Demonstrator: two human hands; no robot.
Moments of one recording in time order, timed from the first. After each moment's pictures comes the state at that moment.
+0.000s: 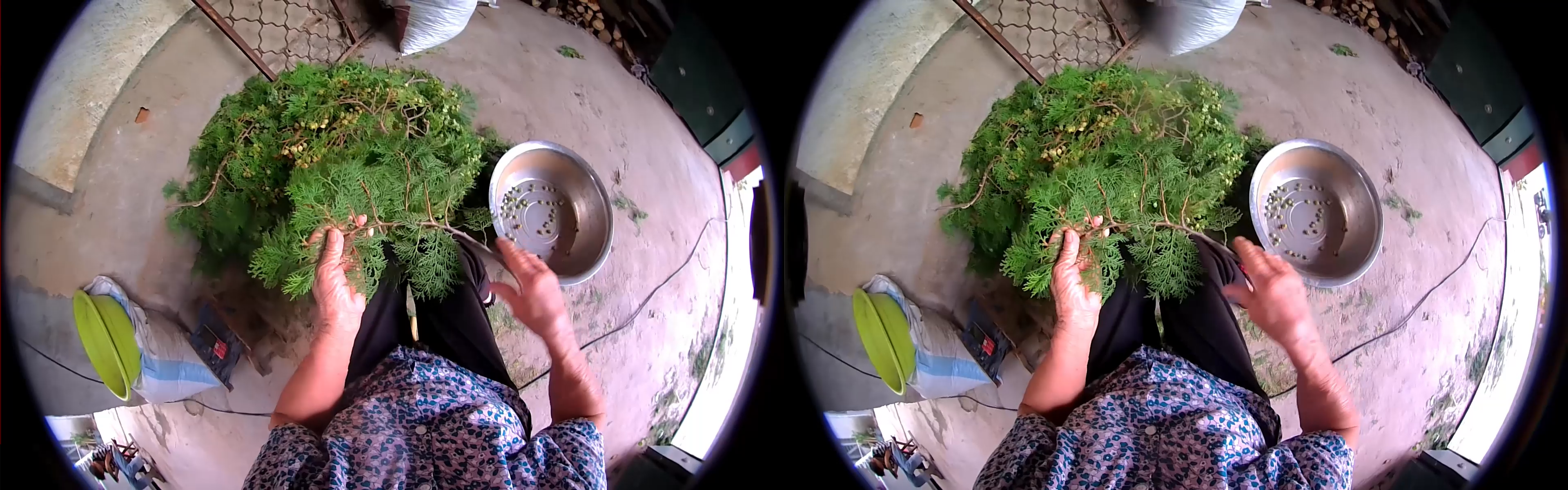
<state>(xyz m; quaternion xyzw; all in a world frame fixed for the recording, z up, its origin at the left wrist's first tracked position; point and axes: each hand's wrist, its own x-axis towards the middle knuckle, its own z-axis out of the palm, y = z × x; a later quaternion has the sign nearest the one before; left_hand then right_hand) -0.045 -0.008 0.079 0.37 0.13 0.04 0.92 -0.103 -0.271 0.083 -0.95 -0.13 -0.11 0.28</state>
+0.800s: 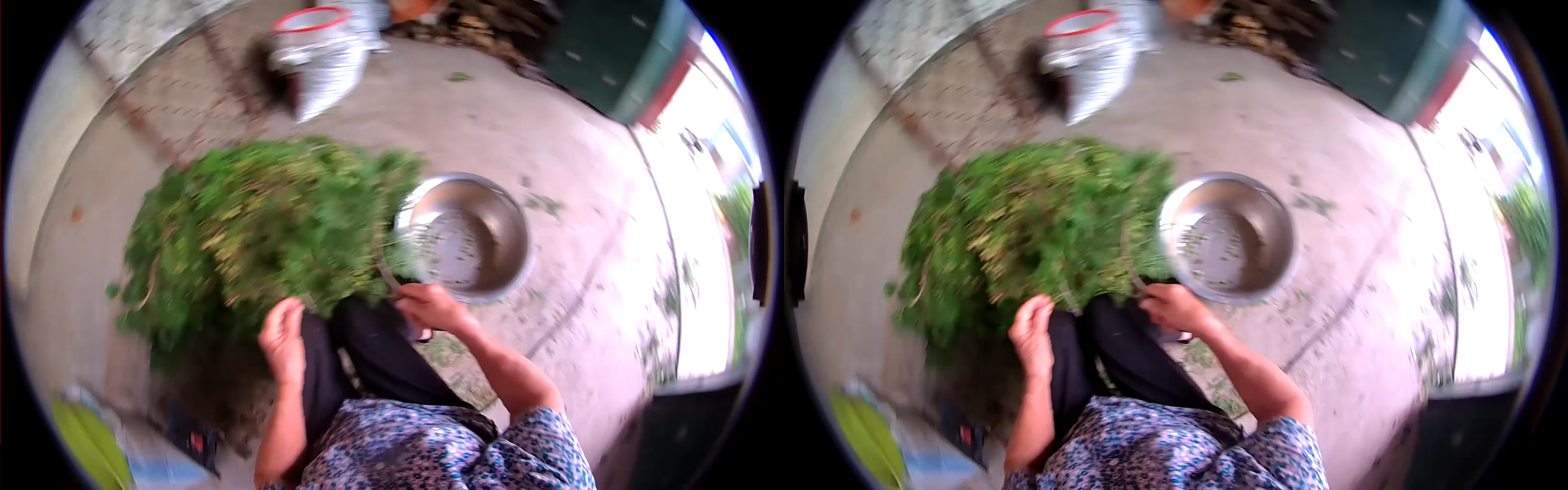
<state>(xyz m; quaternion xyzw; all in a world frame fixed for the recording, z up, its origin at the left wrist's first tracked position) -0.037 -0.015 0.034 0.73 -0.01 0.12 0.67 -0.076 -0.281 0.036 -0.80 0.03 0.14 0.59</state>
